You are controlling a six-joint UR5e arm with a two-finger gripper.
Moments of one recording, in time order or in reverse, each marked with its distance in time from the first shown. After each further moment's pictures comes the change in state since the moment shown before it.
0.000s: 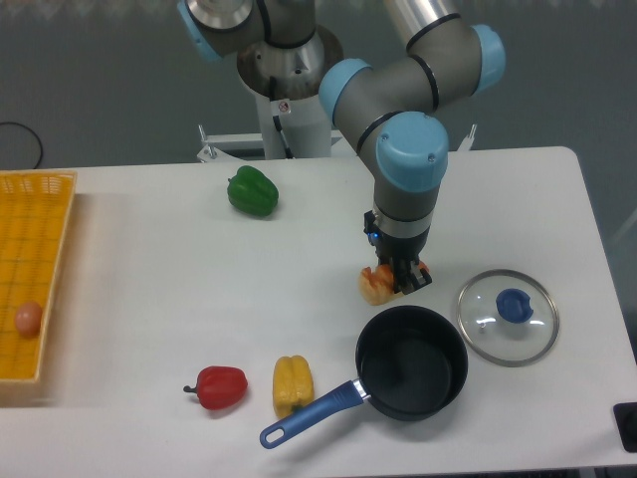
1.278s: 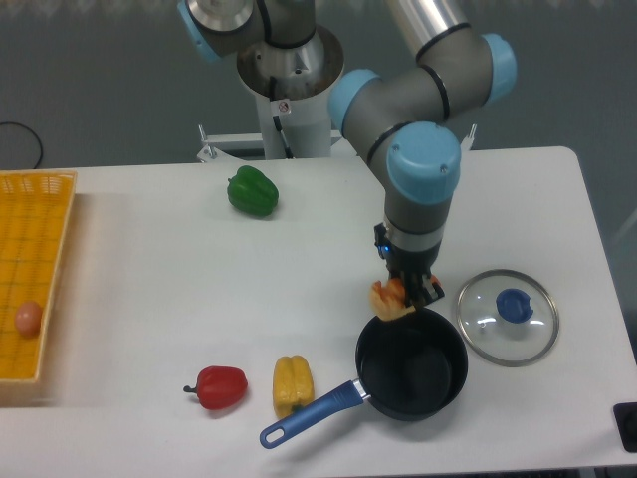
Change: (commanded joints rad) arm -0.008 -0.127 0.147 0.009 0.002 -0.020
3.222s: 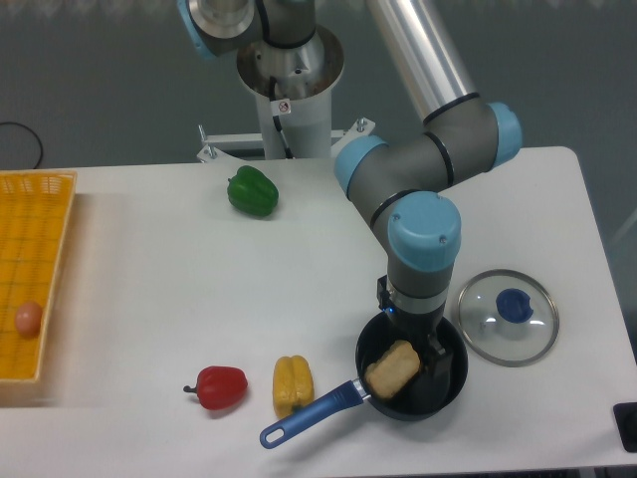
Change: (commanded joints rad) arm -0.028 -0.026 0.006 0.078 0.003 -0.012
